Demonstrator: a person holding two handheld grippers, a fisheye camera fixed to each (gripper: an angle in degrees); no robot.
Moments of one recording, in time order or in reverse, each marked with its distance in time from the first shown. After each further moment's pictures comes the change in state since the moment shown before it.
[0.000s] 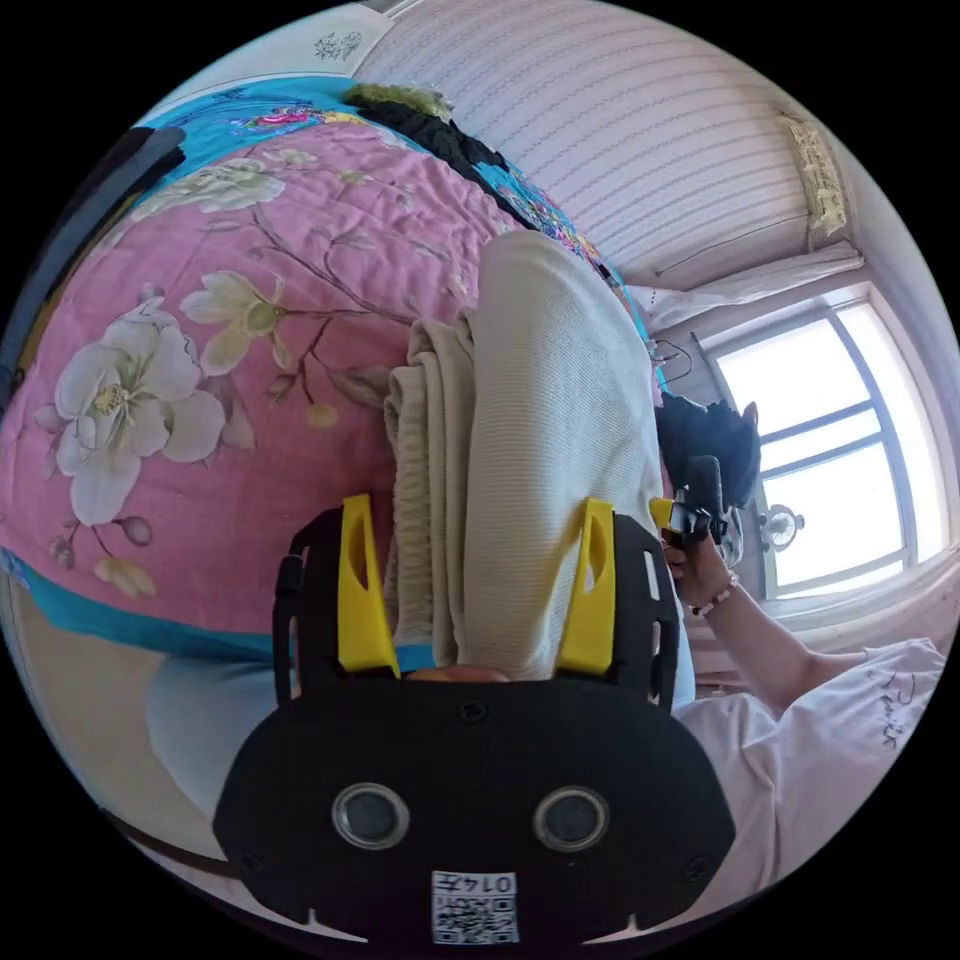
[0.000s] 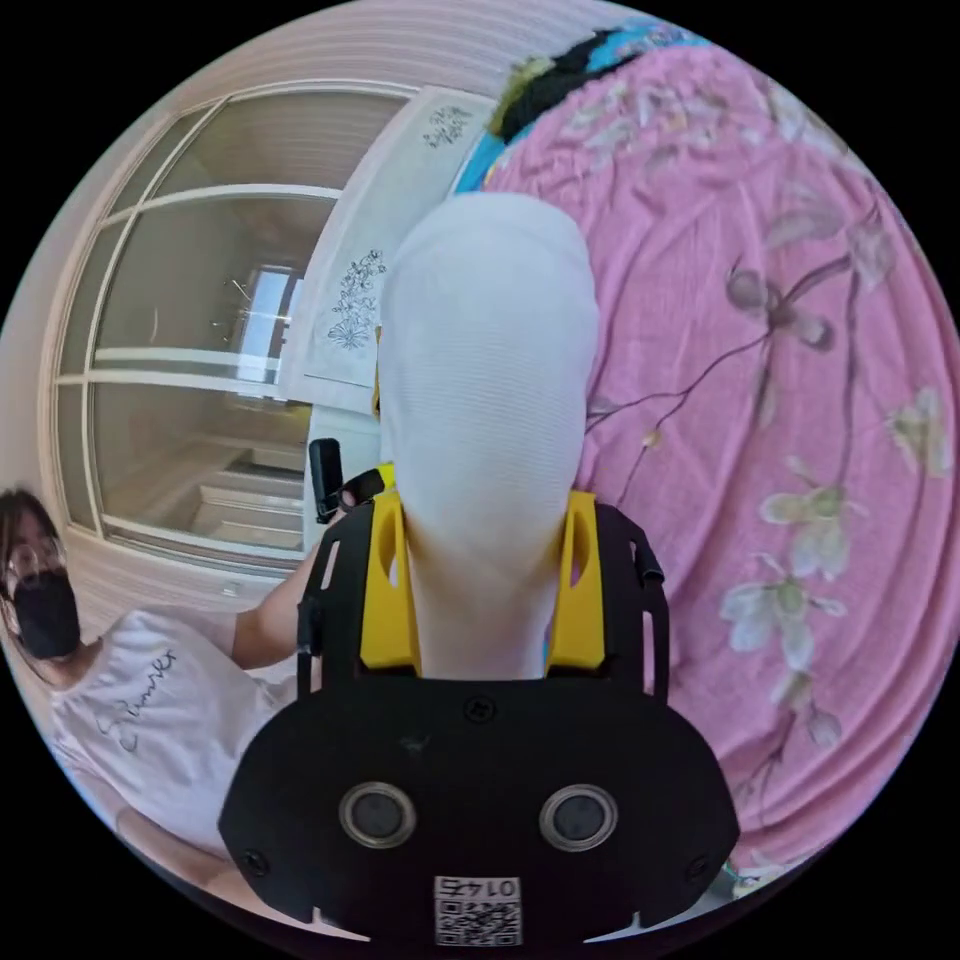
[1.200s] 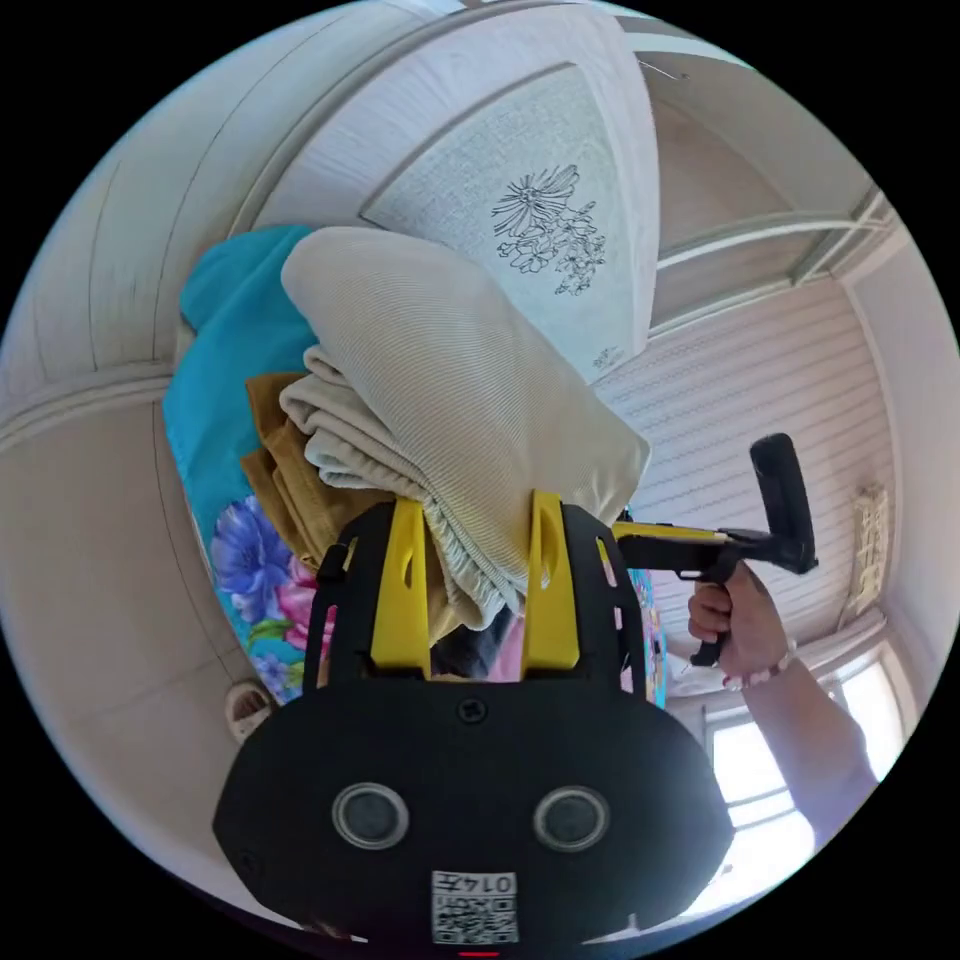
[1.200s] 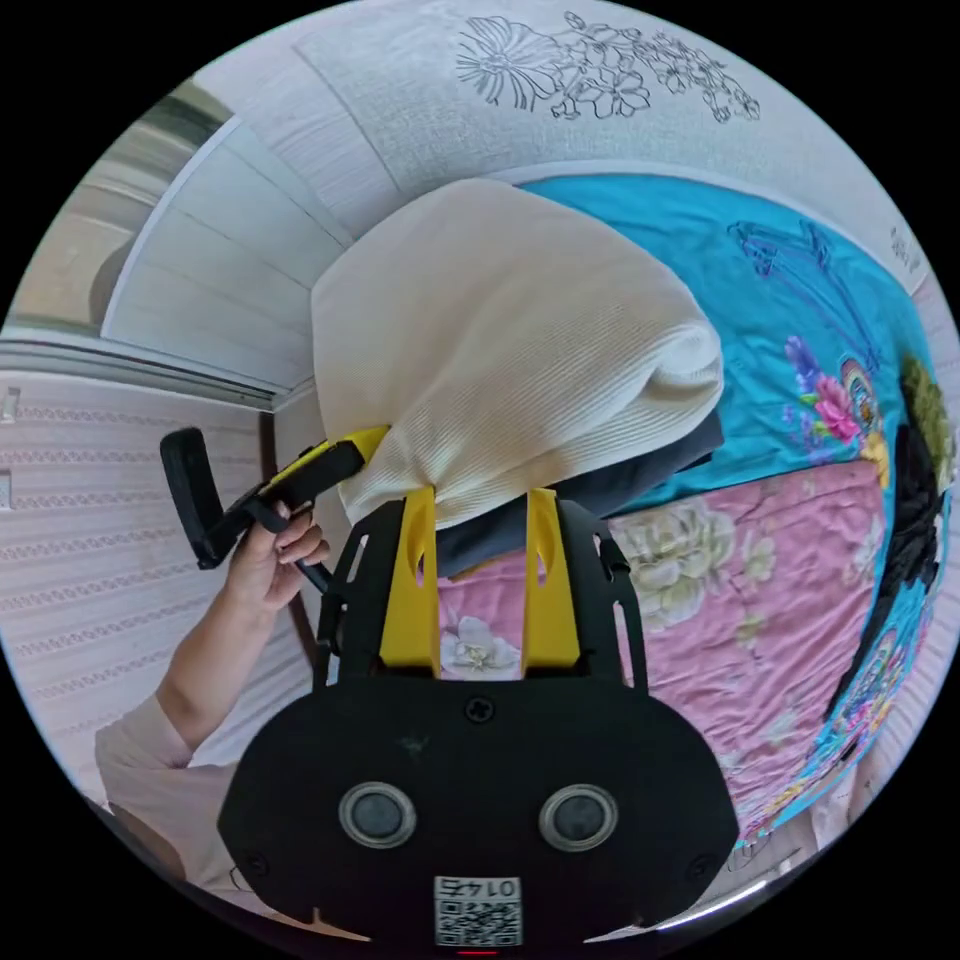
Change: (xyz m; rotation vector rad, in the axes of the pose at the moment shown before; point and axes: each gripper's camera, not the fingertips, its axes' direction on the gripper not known) left arm -0.241 0.079 -0.278 0.826 -0.124 -0.604; right arm -0.387 -0.238 0.521 -0.705 0.733 -0.681
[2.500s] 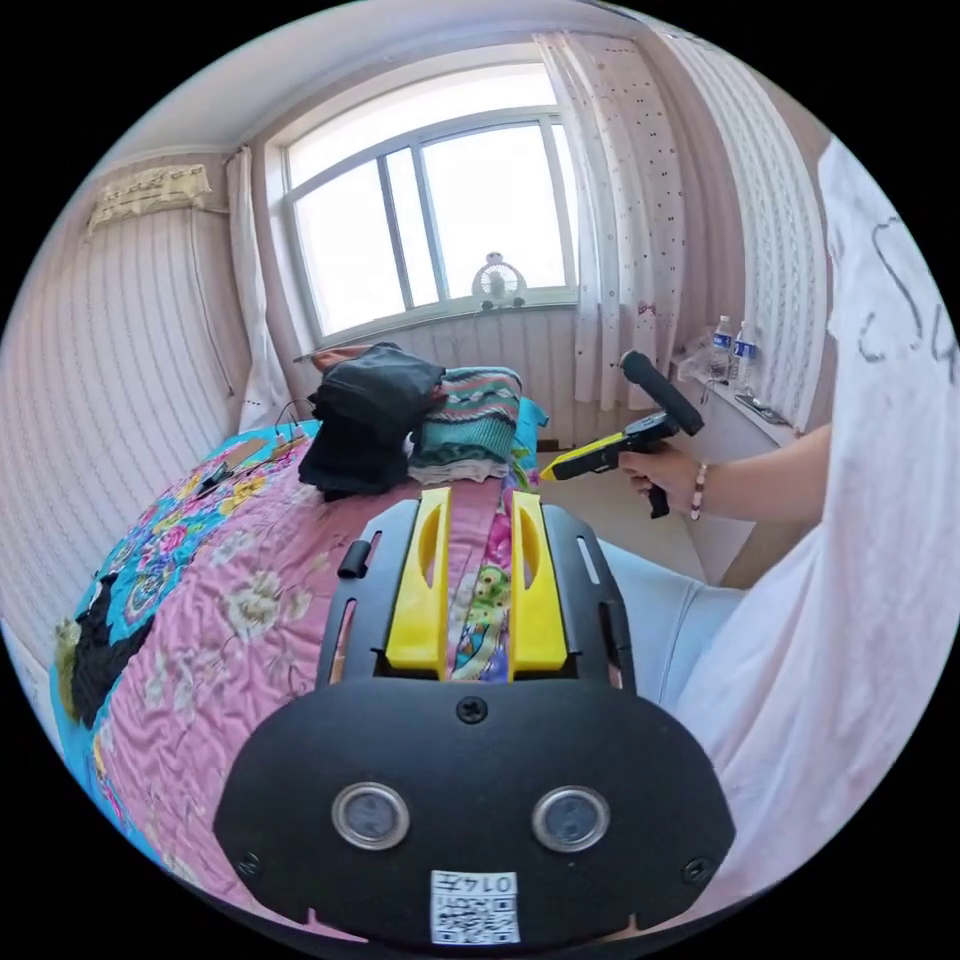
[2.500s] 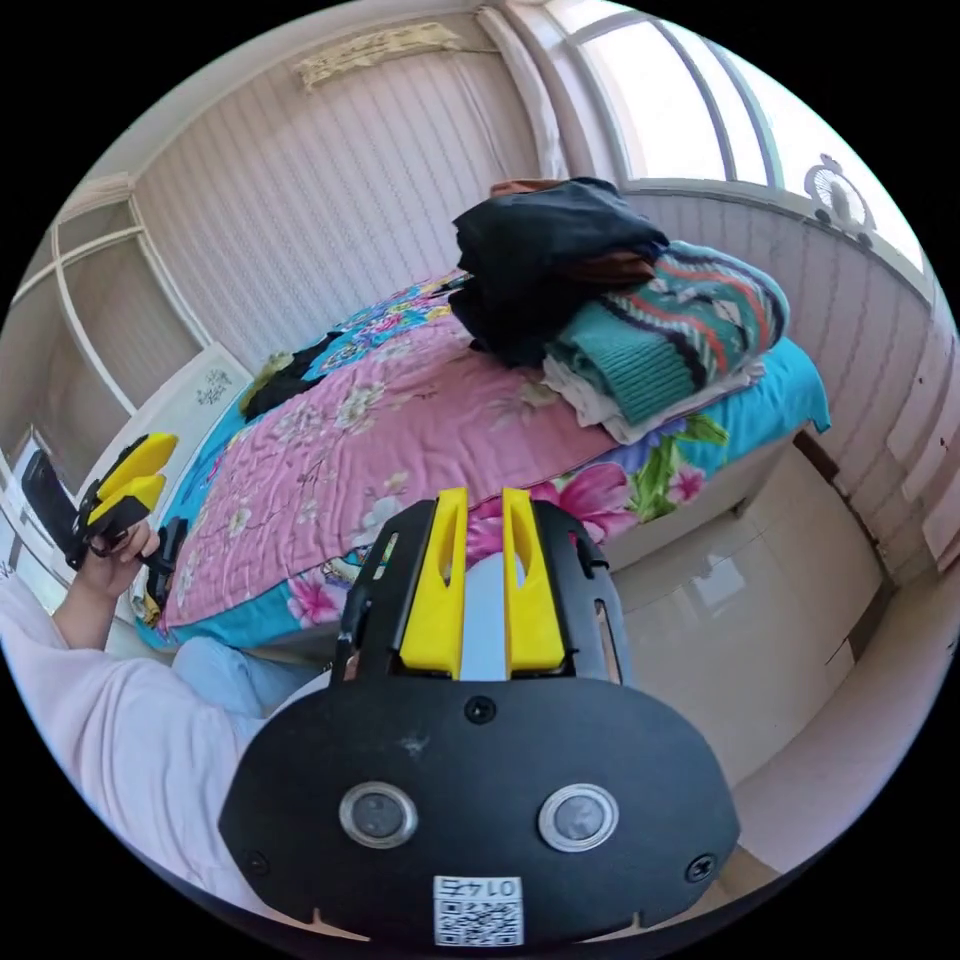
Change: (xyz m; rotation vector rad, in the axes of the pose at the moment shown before) left arm 0.523 0.988 0.086 -0.541 0.967 1.847; right arm -0.206 1.151 -0.081 0.972 0.424 1.487
